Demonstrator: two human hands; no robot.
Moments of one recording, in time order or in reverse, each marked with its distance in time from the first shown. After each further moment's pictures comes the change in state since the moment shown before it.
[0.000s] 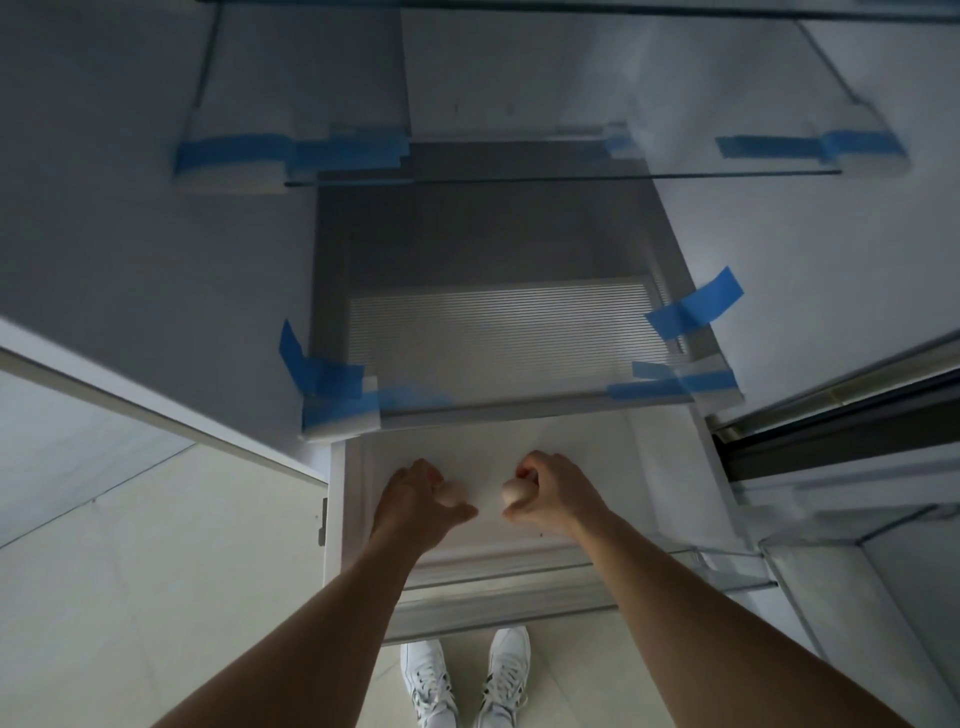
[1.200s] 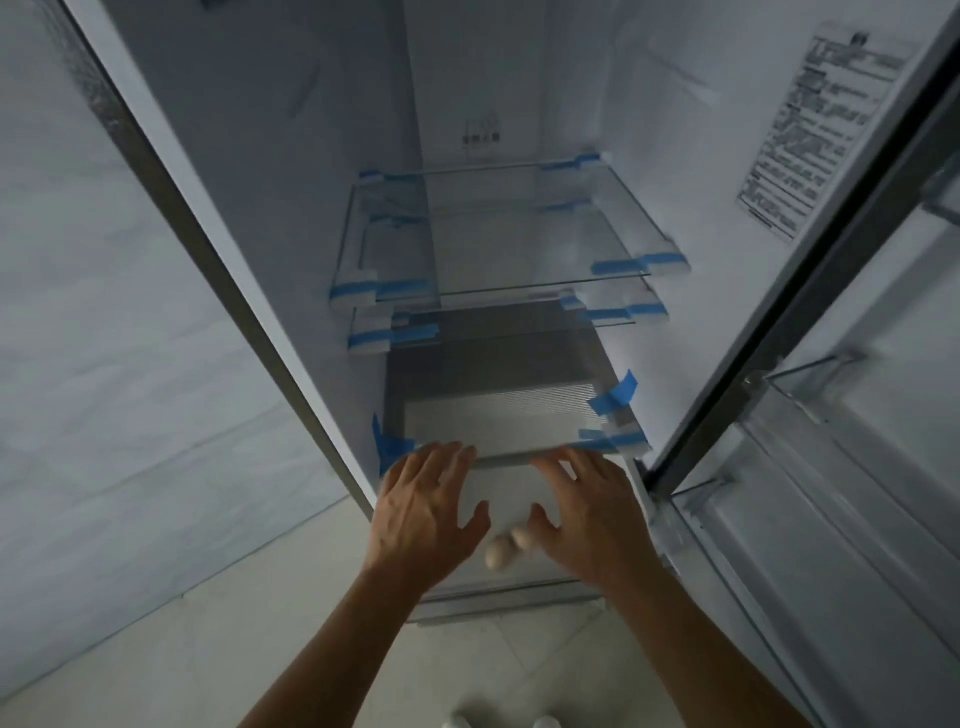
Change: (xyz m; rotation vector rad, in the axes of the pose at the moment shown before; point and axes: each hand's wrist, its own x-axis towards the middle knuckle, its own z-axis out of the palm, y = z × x) left_hand -0.224 0.082 -0.106 0.538 0.654 0.688; right_hand -0.231 -0.072 -0.106 -0.302 0.726 -0.487
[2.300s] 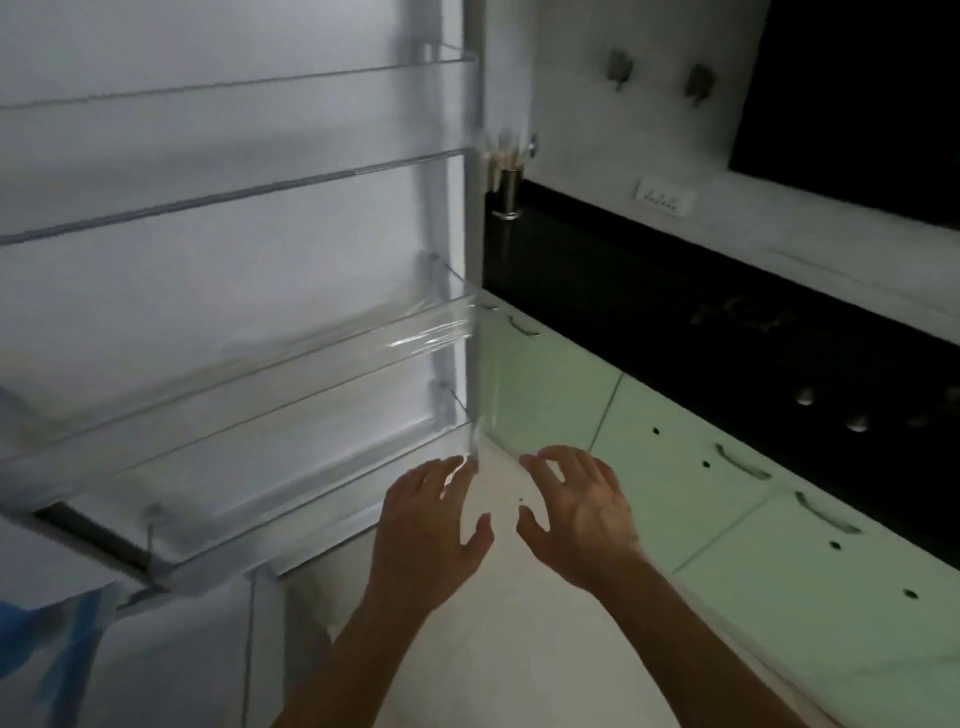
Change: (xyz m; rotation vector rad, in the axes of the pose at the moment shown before) left_hand -0.115 0.236 0.020 -0.545 -0.399 1.649; right_hand -0.331 -0.140 -0.060 -0.496 0.470 1.632
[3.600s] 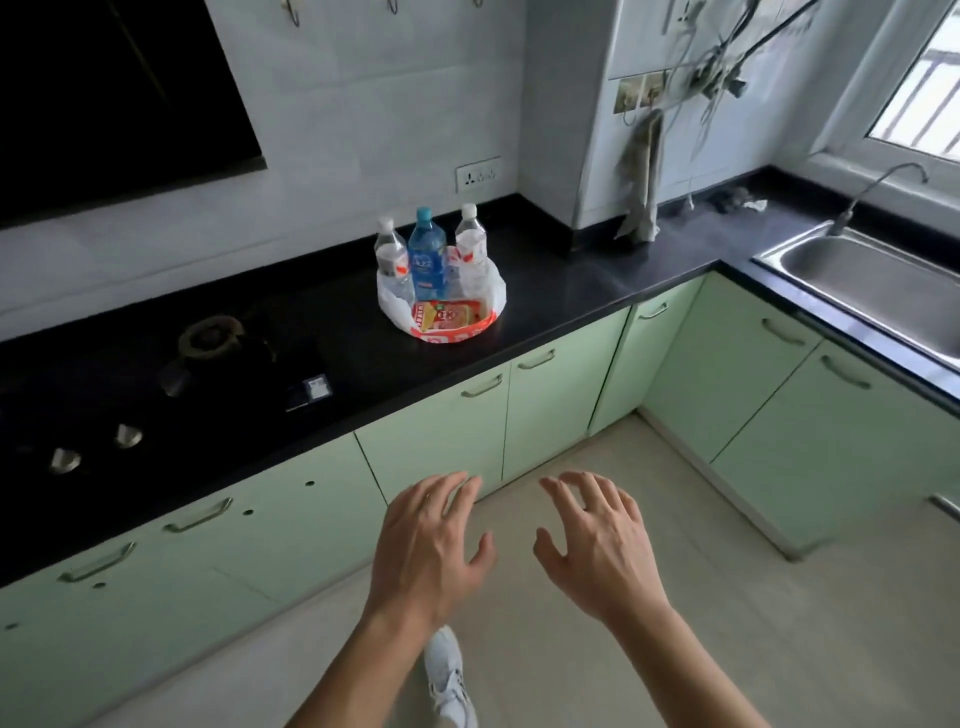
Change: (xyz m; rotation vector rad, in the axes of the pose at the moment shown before) left_hand -0.138 0.667 0.206 -0.211 -0.501 1.185; right_hand -0.585 0.347 -0.202 -0.263 0.256 1.341
